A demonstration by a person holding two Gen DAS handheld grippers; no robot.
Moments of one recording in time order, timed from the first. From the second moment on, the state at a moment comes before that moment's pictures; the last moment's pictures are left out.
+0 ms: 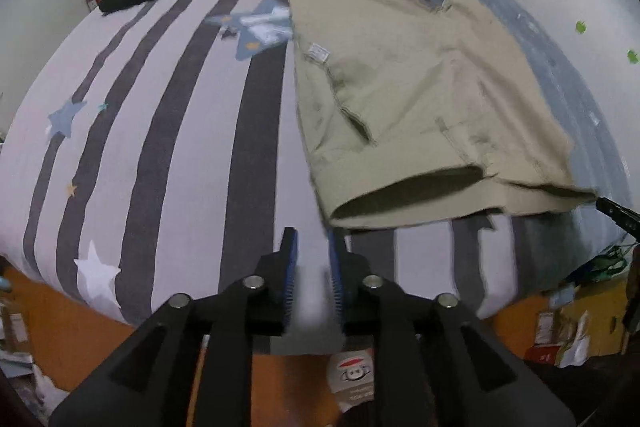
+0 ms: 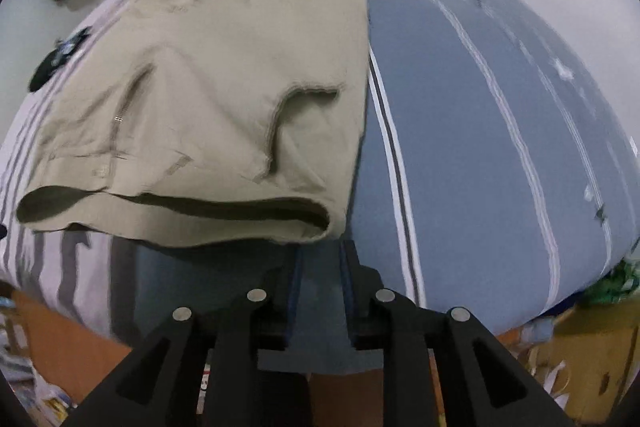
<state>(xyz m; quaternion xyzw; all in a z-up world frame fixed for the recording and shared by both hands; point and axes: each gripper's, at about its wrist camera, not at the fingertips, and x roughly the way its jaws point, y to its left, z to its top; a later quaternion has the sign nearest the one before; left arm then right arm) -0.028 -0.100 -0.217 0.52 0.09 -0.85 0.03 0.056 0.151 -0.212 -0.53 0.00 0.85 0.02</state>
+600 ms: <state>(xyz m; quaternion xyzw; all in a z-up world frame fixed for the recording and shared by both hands) -0.088 0.040 -0.253 0.49 -0.01 -0.87 -0.05 0.018 0.016 -0.262 -0.50 -0.08 0.85 -0.14</state>
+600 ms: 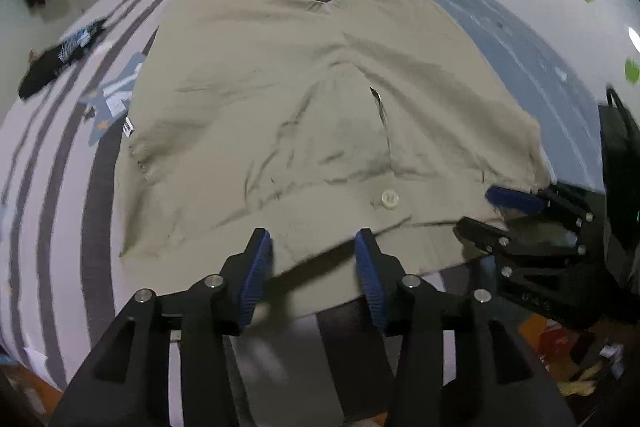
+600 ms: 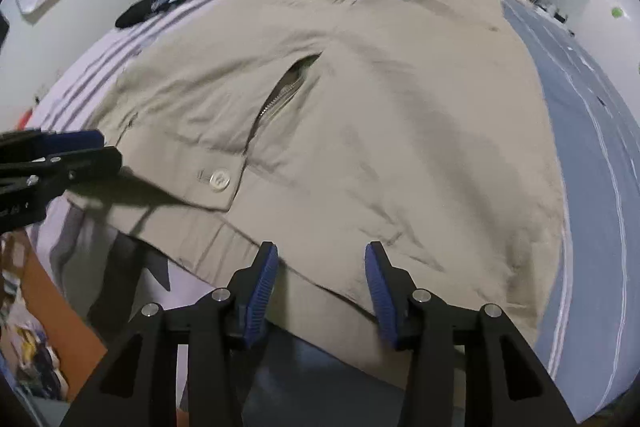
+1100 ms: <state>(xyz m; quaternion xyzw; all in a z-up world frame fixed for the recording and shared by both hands) -0.113 0.028 -0.275 0.49 0.01 -0.87 -0.05 0.017 0.023 -0.277 -0.47 -0.09 0.87 -0.11</state>
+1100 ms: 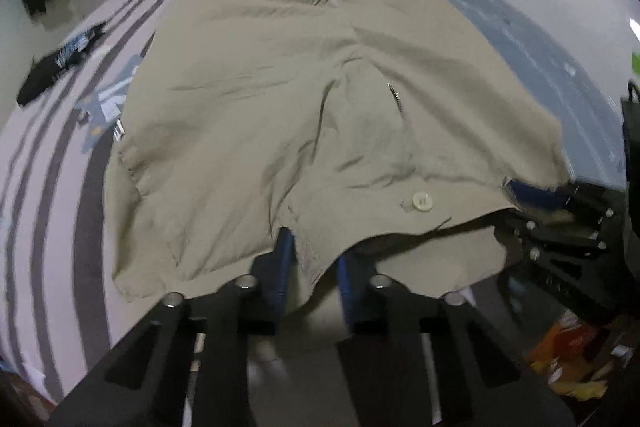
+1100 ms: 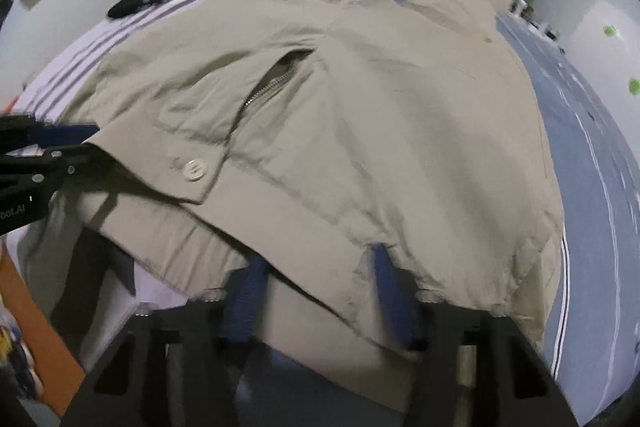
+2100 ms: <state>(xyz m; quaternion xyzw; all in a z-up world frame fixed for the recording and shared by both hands) -0.047 -0.039 -0.230 0.53 0.10 -0.84 -0.05 0.060 0.066 -0.233 -0.53 -0.08 0.83 -0.17</state>
